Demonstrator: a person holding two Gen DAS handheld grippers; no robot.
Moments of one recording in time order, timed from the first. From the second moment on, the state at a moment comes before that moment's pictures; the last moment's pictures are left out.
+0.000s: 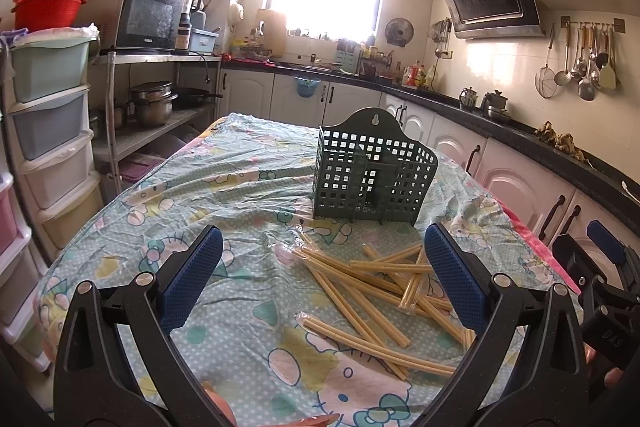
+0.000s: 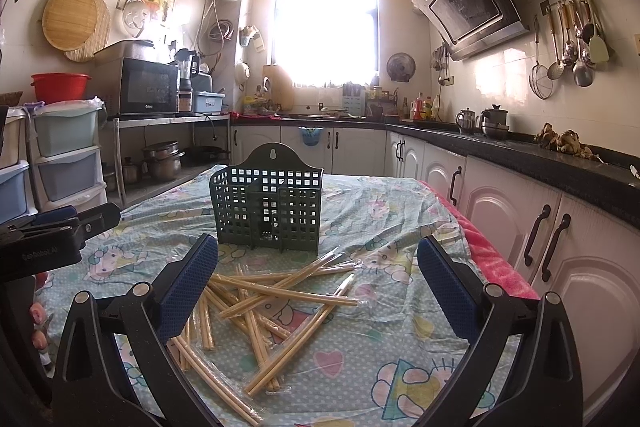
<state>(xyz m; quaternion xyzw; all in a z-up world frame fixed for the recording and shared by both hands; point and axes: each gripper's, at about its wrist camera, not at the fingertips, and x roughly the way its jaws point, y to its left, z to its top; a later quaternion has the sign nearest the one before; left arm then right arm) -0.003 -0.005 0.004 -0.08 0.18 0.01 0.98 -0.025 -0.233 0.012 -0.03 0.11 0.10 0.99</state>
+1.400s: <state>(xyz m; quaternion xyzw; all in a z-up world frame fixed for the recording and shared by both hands) 0.025 0.040 -0.002 -0.17 0.26 0.00 0.95 0.012 -0.187 -0.006 -0.14 0.21 0.22 0.94</state>
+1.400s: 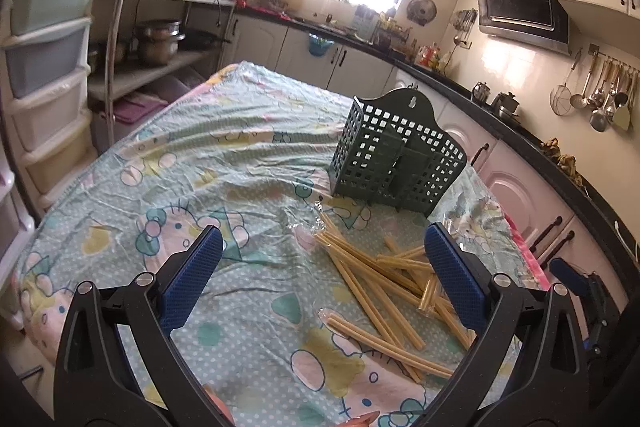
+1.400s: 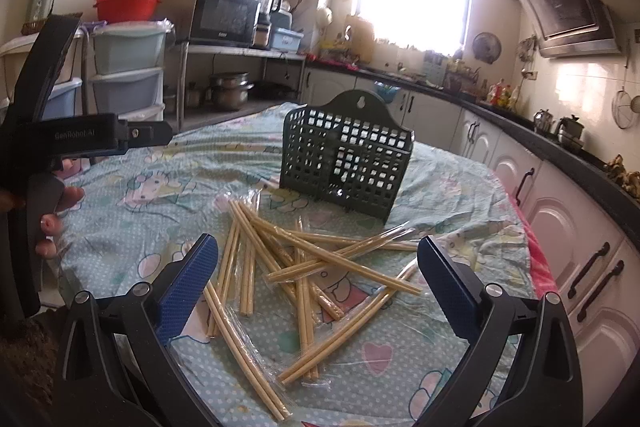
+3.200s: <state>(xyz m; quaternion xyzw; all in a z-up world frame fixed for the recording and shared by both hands) 0.160 0.083 -0.091 -0.37 0.45 -0.11 0.80 0.119 -0.103 -0.068 -0.36 0.30 0.33 0.82</state>
